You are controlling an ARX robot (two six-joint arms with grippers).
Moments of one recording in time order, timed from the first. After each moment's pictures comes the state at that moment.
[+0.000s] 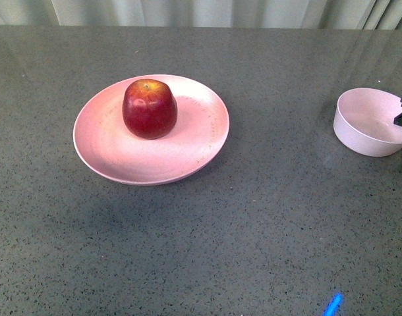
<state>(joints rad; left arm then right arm) 0.00 0.02 0.02 0.00 0.00 0.00 -0.16 2.03 0.97 0.32 -0.16 0.11</state>
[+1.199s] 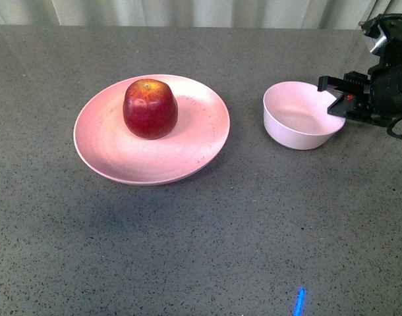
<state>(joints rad) 0.00 0.02 0.02 0.00 0.00 0.00 0.10 2.06 1.05 0.24 -0.14 0.19</state>
